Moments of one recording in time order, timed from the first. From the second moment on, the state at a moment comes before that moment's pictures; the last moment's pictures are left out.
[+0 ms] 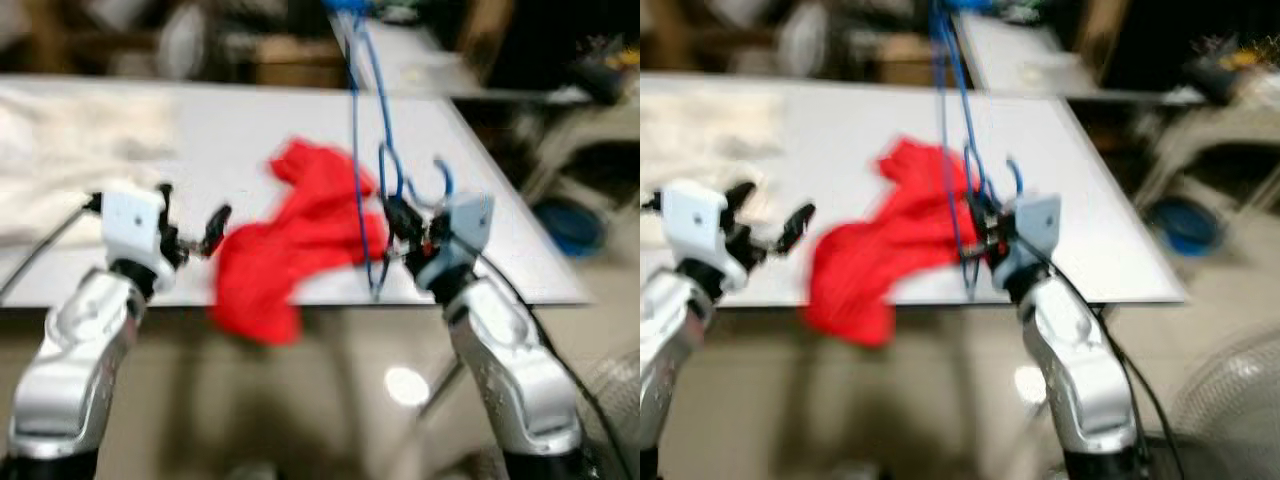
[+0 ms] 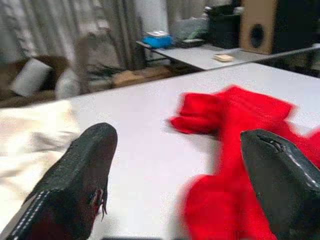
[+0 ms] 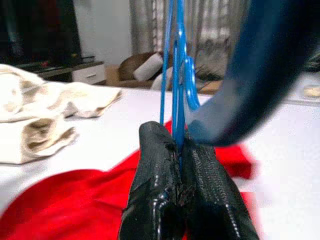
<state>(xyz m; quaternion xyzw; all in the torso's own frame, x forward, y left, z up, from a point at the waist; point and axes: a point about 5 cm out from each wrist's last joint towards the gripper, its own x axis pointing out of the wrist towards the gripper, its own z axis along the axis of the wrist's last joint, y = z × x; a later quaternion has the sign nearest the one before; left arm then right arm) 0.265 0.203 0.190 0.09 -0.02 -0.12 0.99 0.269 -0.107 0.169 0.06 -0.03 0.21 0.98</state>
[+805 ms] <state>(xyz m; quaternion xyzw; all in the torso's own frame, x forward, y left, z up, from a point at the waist) 0.252 0.204 0.169 0.16 0.03 -0.14 0.98 0.250 -0.107 0.144 0.03 0.00 0.26 0.97</state>
